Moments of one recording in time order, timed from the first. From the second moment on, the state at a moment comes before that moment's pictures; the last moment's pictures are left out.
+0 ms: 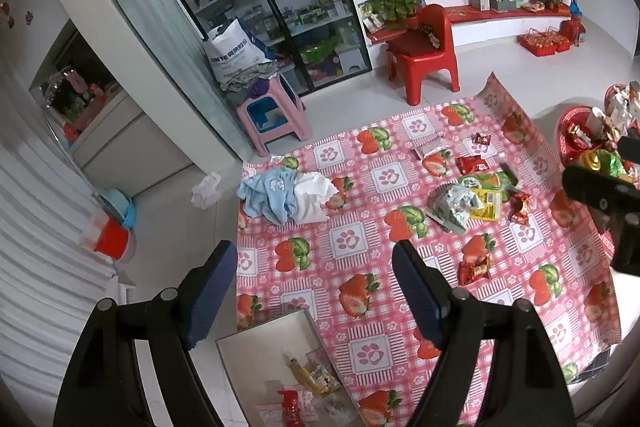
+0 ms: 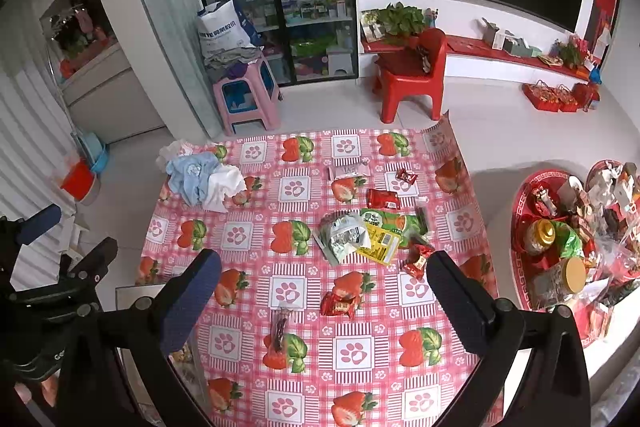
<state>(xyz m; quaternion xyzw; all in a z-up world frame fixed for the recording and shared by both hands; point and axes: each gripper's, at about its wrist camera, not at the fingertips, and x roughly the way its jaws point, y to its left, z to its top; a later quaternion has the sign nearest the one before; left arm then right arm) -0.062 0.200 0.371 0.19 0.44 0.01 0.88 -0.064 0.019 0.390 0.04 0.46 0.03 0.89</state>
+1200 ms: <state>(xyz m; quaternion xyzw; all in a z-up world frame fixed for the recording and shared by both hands) -0.031 0.147 0.039 0.12 0.72 -0.03 0.68 -0.127 -0.064 0.088 0.09 0.77 -0.02 0.63</state>
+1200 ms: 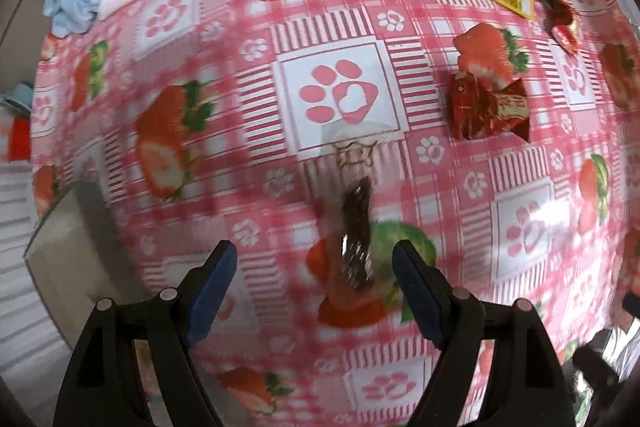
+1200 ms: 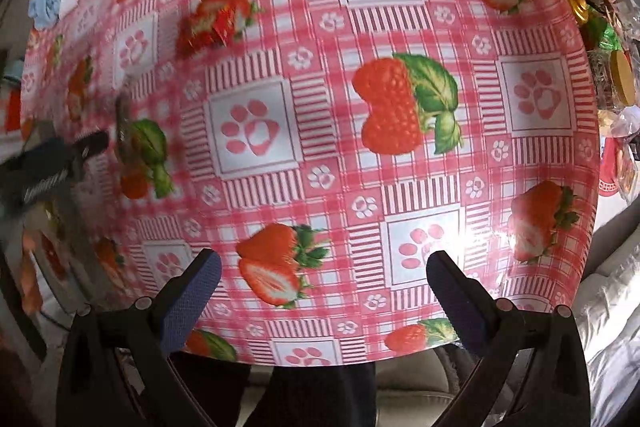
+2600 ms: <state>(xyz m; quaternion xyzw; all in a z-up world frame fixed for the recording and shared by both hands) -0.014 0.247 -0.003 0.04 0.74 -0.01 0.67 0.073 0.078 0.009 -0.27 0.71 0.23 0.61</state>
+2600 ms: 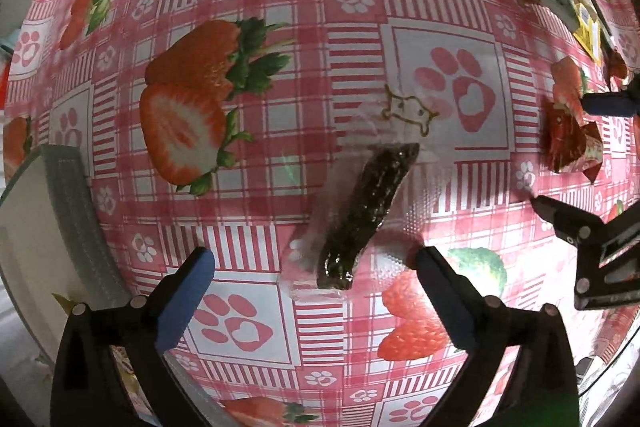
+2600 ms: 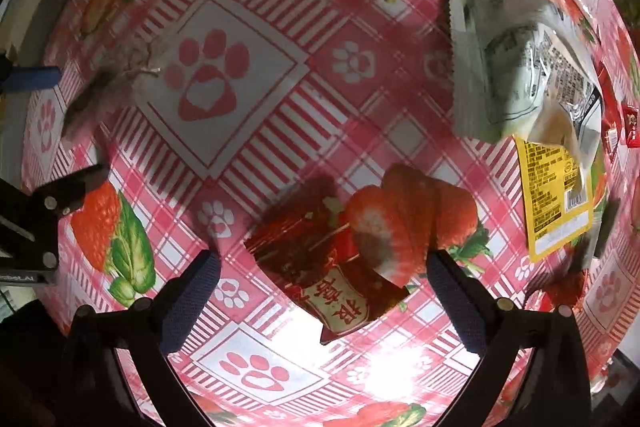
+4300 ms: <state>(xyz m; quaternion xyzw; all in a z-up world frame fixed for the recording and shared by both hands) -0.146 0.303 0.123 -0.03 0.68 -0.02 0.74 -0.057 0.163 0.085 -0.13 0.71 0.22 0.65</state>
